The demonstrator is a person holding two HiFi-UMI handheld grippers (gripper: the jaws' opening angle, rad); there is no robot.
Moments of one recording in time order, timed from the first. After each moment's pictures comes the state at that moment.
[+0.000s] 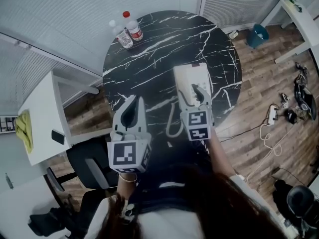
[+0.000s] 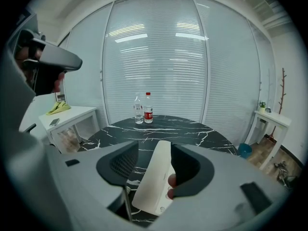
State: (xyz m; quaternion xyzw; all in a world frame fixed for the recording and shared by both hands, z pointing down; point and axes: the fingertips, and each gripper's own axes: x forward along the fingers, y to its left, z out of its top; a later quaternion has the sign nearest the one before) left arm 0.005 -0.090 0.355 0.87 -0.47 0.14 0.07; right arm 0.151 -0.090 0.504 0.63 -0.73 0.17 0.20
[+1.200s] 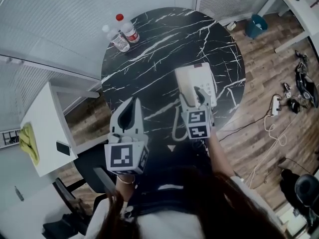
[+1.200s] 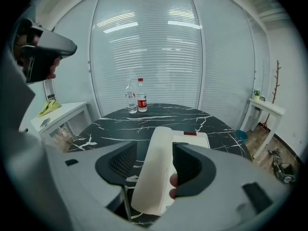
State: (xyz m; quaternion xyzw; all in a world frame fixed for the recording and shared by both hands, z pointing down) left arm -0.002 -0.131 0.366 0.88 -0.44 0.17 0.08; right arm 0.152 -0.105 0.554 0.65 -0.69 0.23 0.23
